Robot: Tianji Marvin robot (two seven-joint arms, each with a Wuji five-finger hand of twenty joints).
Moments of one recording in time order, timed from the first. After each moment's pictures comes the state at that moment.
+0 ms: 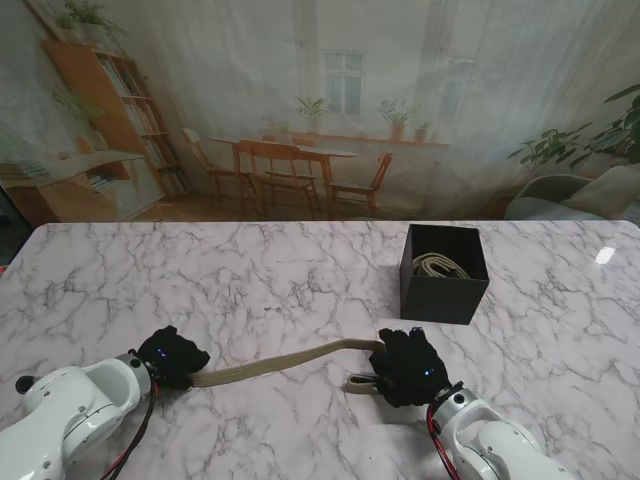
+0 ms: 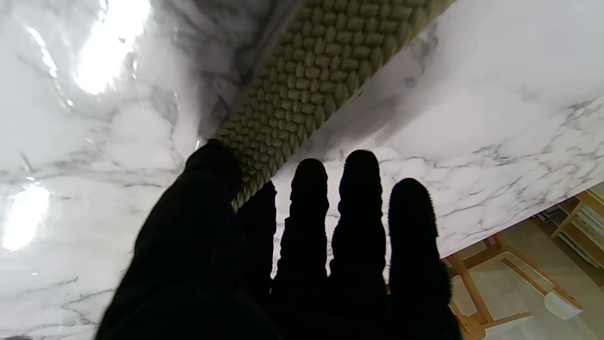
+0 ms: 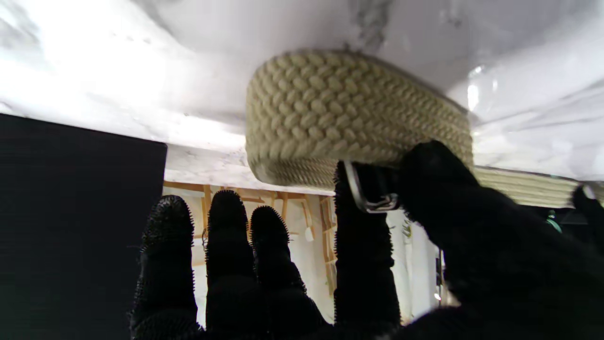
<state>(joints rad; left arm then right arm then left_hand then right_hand) 1.74 -0.98 -1.40 -1.72 1.43 -0.36 -0.32 -1.70 -1.03 1.09 -1.53 -1.23 -0.10 -0.33 1.04 -0.37 0.16 -0.01 0.58 0.07 0.97 0.95 0.85 0.12 0.34 0.57 0.83 0.19 0.41 0.63 0.36 0.21 1.01 0.62 0.46 -0.57 1.05 -0.27 0.75 -0.10 1.25 0.21 0.41 0.33 0.53 0.28 0.55 0.24 0.30 0.23 0.21 0.38 1.03 0.30</state>
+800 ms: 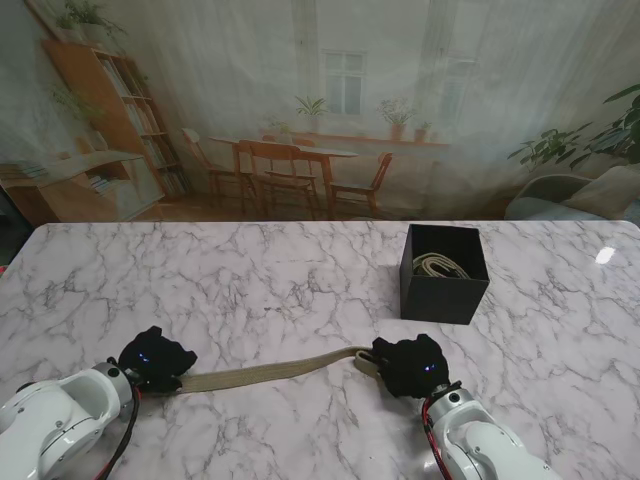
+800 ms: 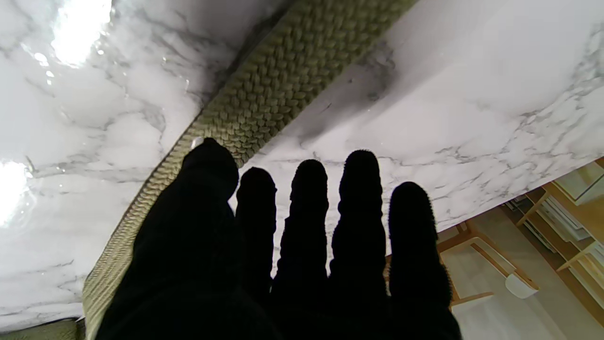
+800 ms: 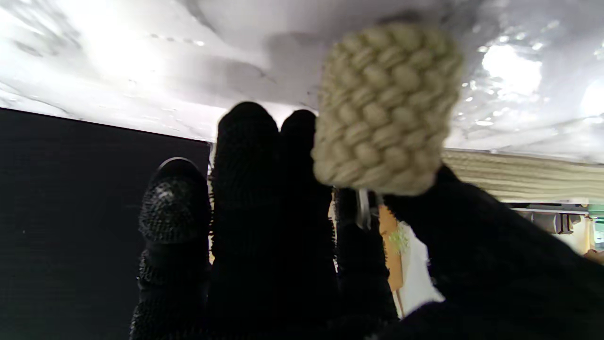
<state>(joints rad) 1.84 -0.99 -1.50 -1.75 1.44 -0.37 -0.22 -1.66 -1.05 1.03 -1.47 -1.20 0.07 -0.39 1.04 -0.37 0.13 -0.01 0.60 0.07 0.94 0.91 0.85 0.12 0.34 0.49 0.82 0.19 0.41 0.63 0.33 0.21 1.01 0.61 0.54 -0.55 1.02 -0.20 0.52 -0.07 0.94 0.24 1.31 0.05 0.72 0.40 1.30 0.06 0.87 0.60 0.74 0.26 1.42 0.46</state>
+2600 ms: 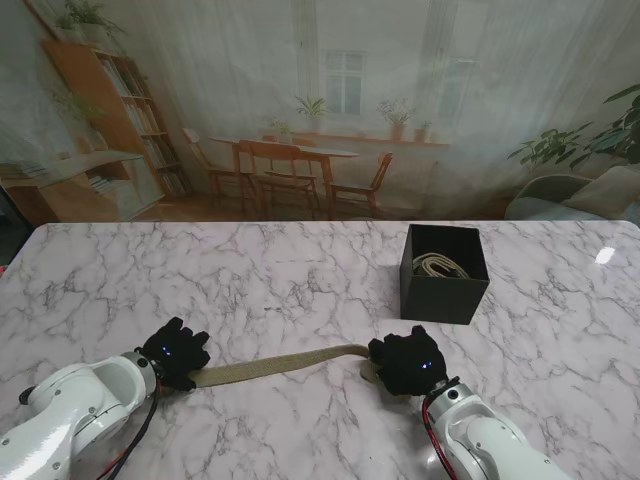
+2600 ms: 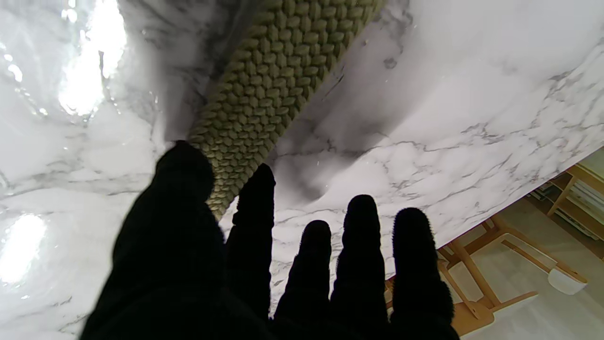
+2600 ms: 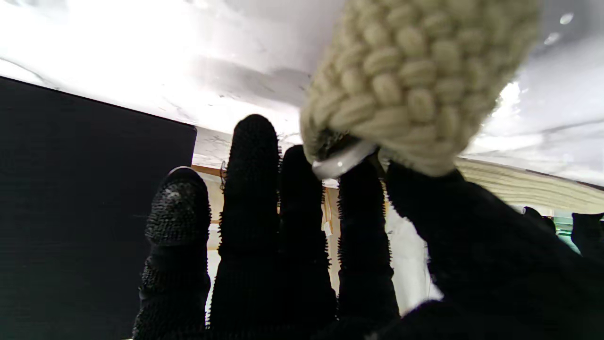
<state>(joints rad) 1.72 -0.98 -1.37 -1.73 1.52 -0.35 -0.32 -1.64 -1.03 1.02 -1.47 -1.25 0.02 -0.39 0.96 -0.33 0.08 -0.01 0.64 0.04 0.61 0.85 0.44 0.18 0.16 0.39 0.50 0.20 0.30 0.59 0.14 0.22 0.87 0.63 0.54 -0.55 0.97 -0.27 0.59 -0.12 1.06 0.29 0.90 0.05 0.72 0.44 1.03 0.05 0.73 0.57 0.53 0.26 1.37 0.49</state>
